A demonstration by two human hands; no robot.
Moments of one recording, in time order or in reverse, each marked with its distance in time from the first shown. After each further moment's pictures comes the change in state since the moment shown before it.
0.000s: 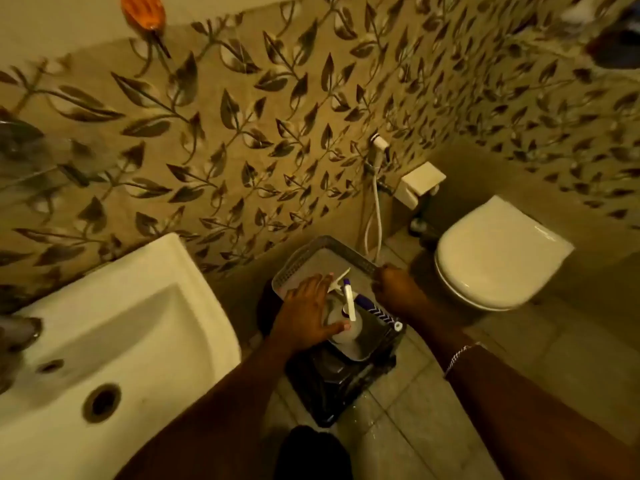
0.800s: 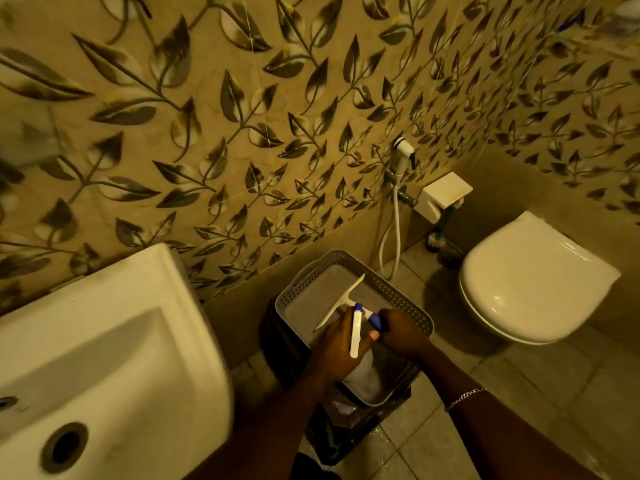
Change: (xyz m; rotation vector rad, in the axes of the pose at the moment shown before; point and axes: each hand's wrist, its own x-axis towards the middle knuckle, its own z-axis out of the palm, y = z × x) left_hand 0.054 0.000 0.088 -0.517 0.042 -0.167; right_hand 0.060 0.033 0.092 0.162 -0.206 0.071
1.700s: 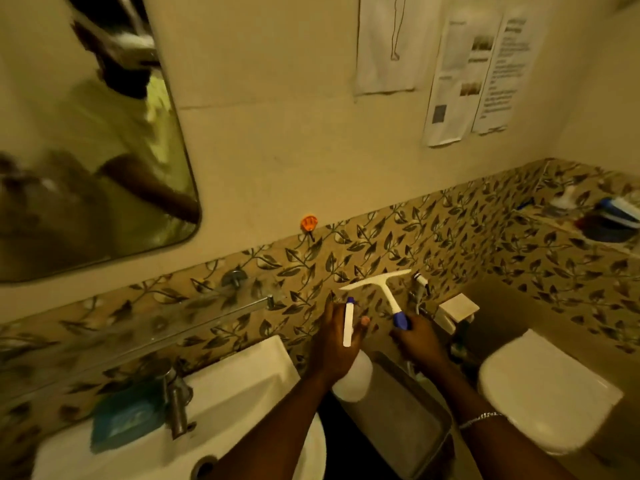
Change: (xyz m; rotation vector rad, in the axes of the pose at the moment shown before) left_hand -0.130 0.190 -0.286 -0.058 0.567 0.265; right_hand -0.193 -0.237 -0.168 0.623 0.351 -0.099
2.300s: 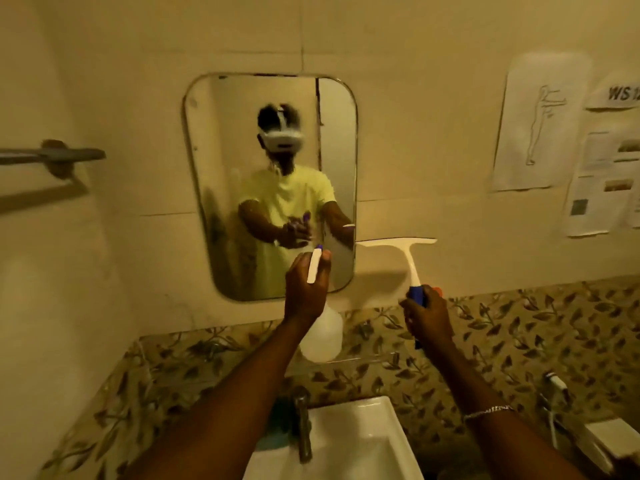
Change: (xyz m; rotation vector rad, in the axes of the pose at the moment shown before) left_hand 0.029 0.074 -0.352 -0.016 0.665 0.114; right_hand -0.086 -0.253 0.131 0.369 -0.078 -0.573
